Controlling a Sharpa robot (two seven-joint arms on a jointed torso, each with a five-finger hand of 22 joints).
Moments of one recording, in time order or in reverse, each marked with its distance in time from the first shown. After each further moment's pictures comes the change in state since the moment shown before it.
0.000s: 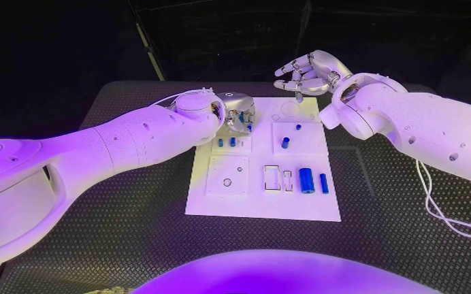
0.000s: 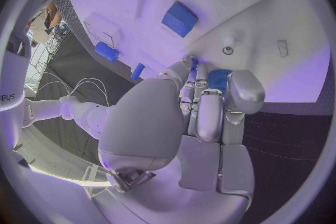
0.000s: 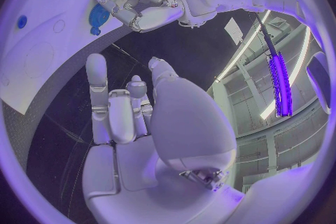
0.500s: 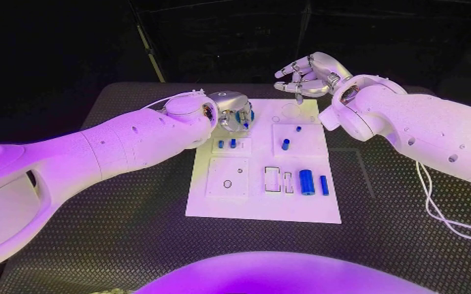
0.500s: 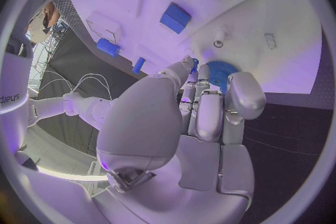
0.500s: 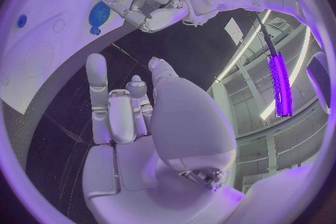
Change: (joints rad) left arm -0.006 -0.066 0.013 0.063 0.014 -0.080 0.018; left_hand -0.026 -0.026 0.085 -0.016 0.000 0.019 0.005 -0.031 -0.003 0.038 0.005 -0.077 0.000 0.000 0.000 0.000 -0.041 0.000 0.004 0.004 0.040 0.038; right arm 0.000 0.001 0.000 -0.005 0.000 0.001 0.001; right_hand 0.000 0.000 0.000 0.000 0.006 0.000 0.000 0.000 0.000 0.000 0.000 0.000 0.000 0.000 0.000 0.000 0.000 0.000 0.000 0.000 0.000 0.000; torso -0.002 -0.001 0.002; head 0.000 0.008
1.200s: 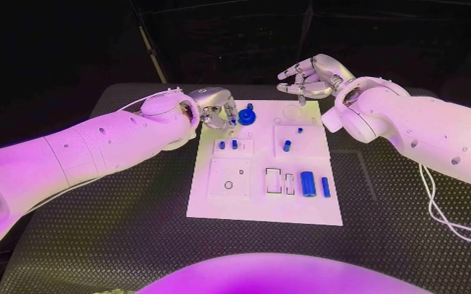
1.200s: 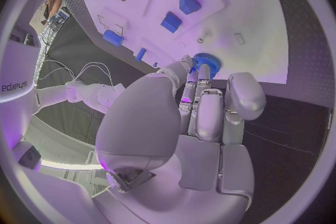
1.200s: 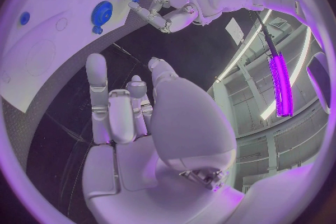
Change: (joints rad) left arm -0.016 -0.150 0.037 0.123 0.059 -0.023 -0.001; left_hand -0.015 -0.015 0.014 -0.001 0.000 0.010 0.002 -0.007 0.000 0.010 0.000 -0.012 0.001 0.000 0.000 0.000 -0.008 0.000 0.000 0.000 0.004 0.006; right arm -0.001 -0.003 0.000 -0.006 0.000 0.002 0.001; right_hand 0.000 0.000 0.003 0.003 0.002 0.000 0.000 0.000 0.000 0.000 0.000 0.000 0.000 0.000 0.000 0.000 0.001 0.000 0.000 0.000 0.000 0.000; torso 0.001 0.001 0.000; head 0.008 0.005
